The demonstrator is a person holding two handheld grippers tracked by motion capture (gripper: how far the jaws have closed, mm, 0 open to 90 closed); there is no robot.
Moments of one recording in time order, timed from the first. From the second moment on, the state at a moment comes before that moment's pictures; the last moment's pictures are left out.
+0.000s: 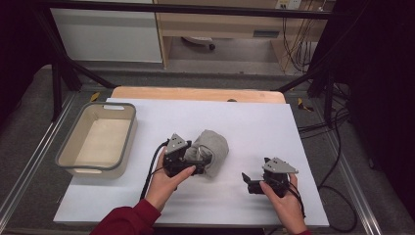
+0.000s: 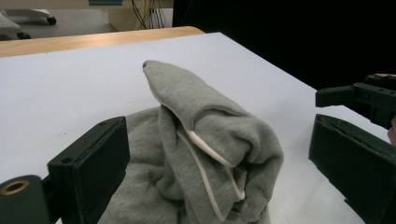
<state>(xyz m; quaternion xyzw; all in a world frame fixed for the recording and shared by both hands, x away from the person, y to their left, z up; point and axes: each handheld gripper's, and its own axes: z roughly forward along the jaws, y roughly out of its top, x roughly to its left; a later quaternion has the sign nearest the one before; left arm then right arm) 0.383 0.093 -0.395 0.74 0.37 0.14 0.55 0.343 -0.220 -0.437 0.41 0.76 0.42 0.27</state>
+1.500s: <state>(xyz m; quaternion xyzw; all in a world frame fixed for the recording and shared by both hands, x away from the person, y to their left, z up) 0.374 0.131 -0.363 0.73 0.36 0.16 0.56 0.341 -0.218 -0.436 0.39 0.77 0.41 0.27</state>
